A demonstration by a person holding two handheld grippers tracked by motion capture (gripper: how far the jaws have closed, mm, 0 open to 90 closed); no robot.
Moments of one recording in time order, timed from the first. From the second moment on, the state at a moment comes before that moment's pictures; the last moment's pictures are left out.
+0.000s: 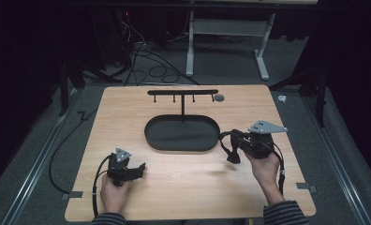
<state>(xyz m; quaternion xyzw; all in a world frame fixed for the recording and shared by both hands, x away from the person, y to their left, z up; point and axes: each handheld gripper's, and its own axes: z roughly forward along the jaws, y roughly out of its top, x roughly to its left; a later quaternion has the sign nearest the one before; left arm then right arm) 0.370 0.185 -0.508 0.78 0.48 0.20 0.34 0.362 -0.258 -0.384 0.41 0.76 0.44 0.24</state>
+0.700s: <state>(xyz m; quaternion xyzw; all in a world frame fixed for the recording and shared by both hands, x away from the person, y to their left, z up) 0.370 0.185 -0.508 0.78 0.48 0.20 0.34 0.382 -0.250 -0.366 0.40 0.76 0.45 0.23</state>
